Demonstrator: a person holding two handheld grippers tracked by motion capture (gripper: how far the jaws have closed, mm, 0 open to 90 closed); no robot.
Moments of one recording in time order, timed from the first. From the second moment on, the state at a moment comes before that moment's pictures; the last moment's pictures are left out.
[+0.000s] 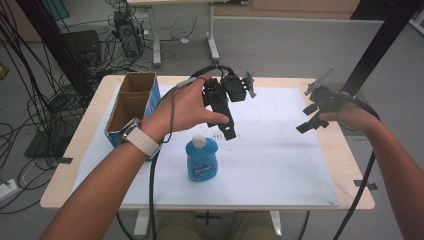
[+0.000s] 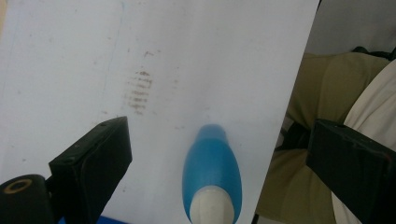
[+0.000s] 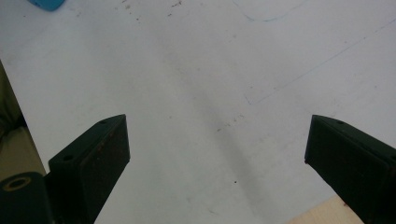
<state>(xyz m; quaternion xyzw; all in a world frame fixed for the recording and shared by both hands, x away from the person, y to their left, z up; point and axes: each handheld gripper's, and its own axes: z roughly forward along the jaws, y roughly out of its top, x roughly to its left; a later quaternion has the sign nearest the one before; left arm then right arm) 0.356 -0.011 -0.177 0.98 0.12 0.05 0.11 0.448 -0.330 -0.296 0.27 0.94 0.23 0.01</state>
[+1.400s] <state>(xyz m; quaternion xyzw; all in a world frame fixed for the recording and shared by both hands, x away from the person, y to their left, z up) 0.356 0.012 -0.212 0.98 0.14 0.04 0.10 0.444 -0.327 -0.296 0.26 0.94 0.23 0.01</state>
